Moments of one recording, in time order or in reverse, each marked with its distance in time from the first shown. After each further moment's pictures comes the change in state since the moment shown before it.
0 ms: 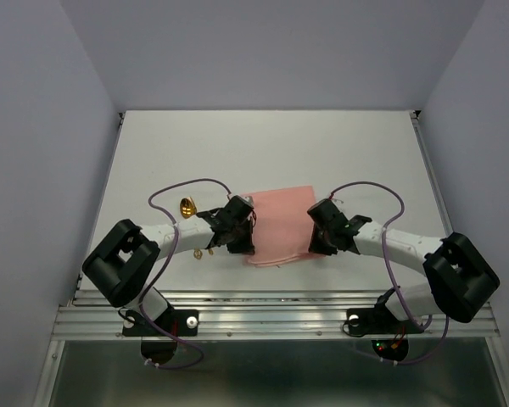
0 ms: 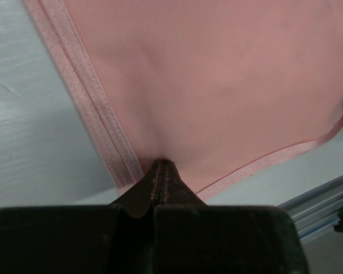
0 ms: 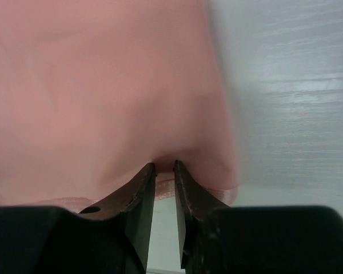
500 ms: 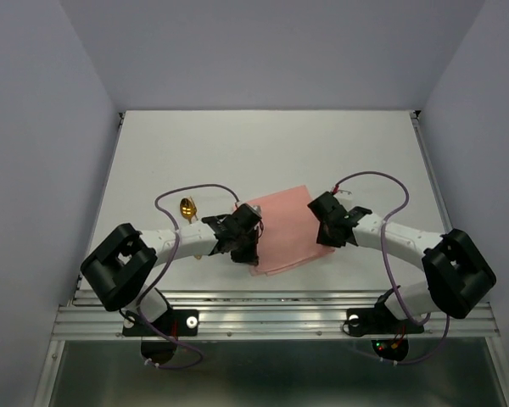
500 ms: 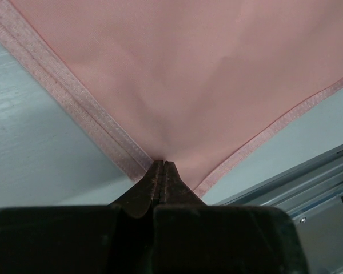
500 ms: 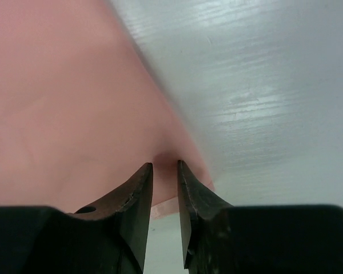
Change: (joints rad) left arm -0.113 -0.021 -0.003 -0.049 0.008 -0.039; right arm -0.024 0.029 0.068 -0.127 0.217 -0.050
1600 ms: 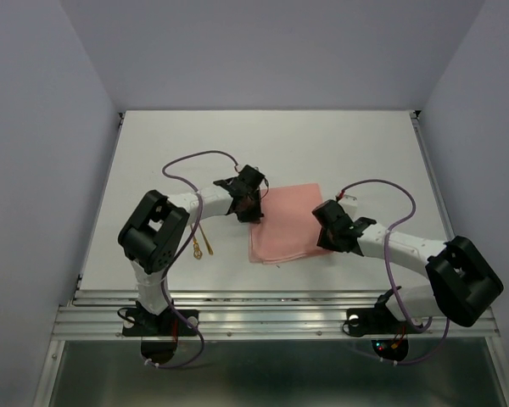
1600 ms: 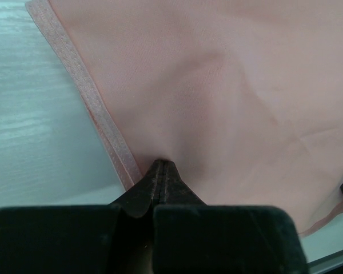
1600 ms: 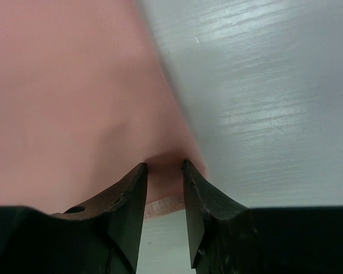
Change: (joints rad) left arm 0.198 0.313 0.359 -0.014 -0.094 0.077; right arm -0.004 -0.050 -0.100 0.128 -0.026 0.017
